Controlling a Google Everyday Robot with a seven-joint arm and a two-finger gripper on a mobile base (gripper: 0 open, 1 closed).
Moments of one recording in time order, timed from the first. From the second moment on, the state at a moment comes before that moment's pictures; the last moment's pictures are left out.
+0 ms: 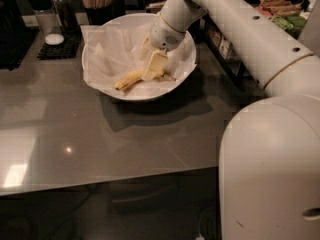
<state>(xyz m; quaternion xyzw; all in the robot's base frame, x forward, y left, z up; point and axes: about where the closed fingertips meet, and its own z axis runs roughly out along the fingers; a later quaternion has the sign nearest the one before) 0.679 0.036 0.859 -0.75 0.60 0.15 0.22</state>
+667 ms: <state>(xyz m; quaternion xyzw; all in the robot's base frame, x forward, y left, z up) 0.671 0.032 0.844 -0.74 0.61 0.18 0.21</state>
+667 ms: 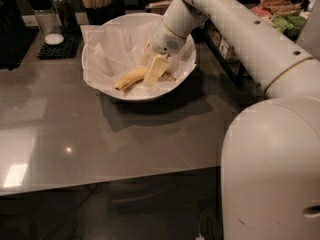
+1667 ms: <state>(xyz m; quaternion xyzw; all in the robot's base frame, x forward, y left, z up) 0.673 0.034 0.838 -0.74 0.61 0.19 0.21</state>
